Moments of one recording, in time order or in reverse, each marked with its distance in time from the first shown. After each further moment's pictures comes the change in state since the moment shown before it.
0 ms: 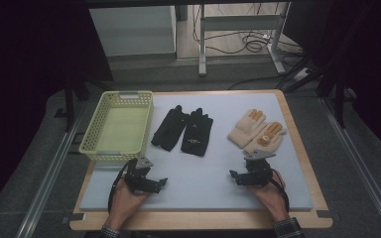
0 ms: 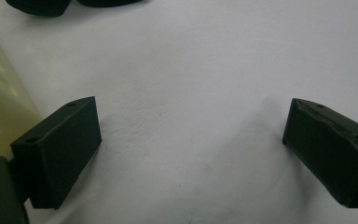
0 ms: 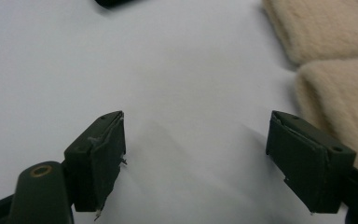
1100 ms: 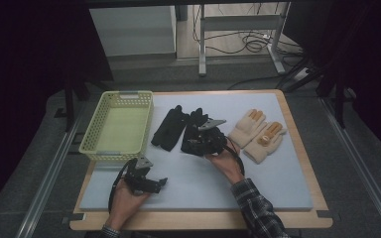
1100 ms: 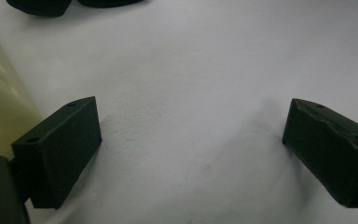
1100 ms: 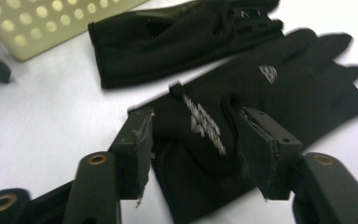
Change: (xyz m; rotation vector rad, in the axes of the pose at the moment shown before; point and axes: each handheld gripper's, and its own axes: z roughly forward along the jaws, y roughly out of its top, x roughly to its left) left arm 0.000 0.000 0.000 0.000 -0.002 0.000; right arm 0.048 0.126 0.084 -0.042 0.134 -0.096
